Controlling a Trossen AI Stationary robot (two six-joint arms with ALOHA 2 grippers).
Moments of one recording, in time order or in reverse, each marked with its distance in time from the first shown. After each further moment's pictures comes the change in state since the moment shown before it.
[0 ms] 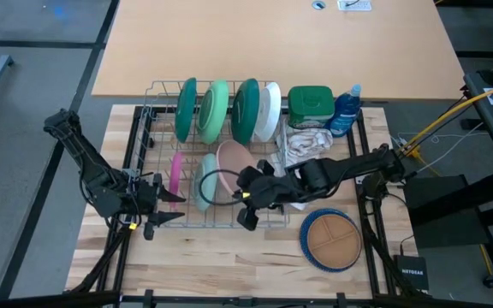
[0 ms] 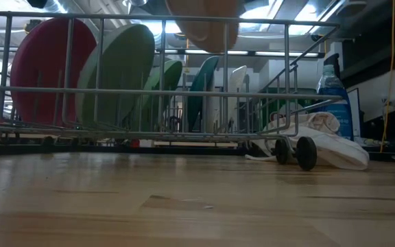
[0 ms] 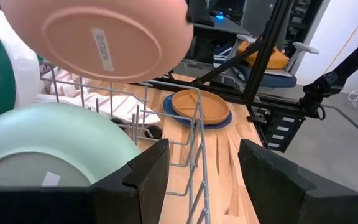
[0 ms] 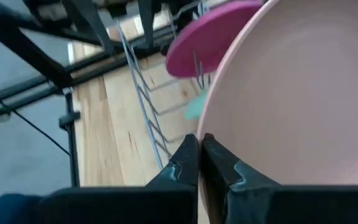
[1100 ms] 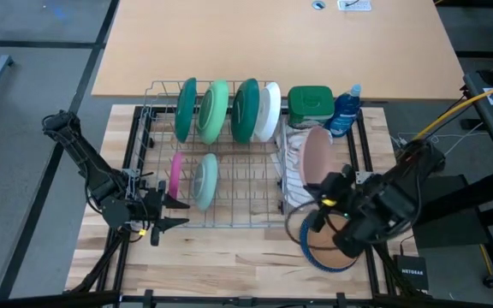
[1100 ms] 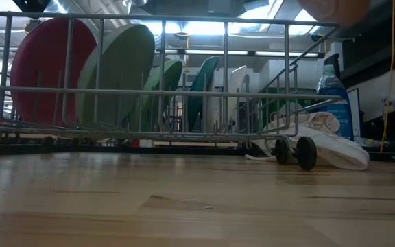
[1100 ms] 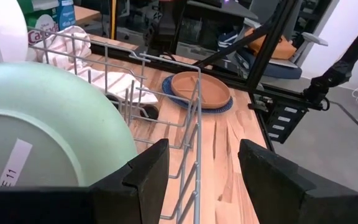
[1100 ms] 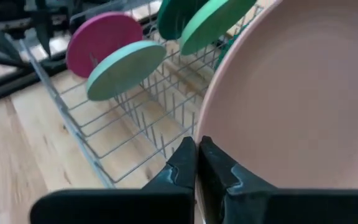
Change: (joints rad) left arm 0.000 0.108 0.000 0.011 0.008 -0.133; right arm 0.407 -0.299 -0.213 -0.631 0.602 0.711
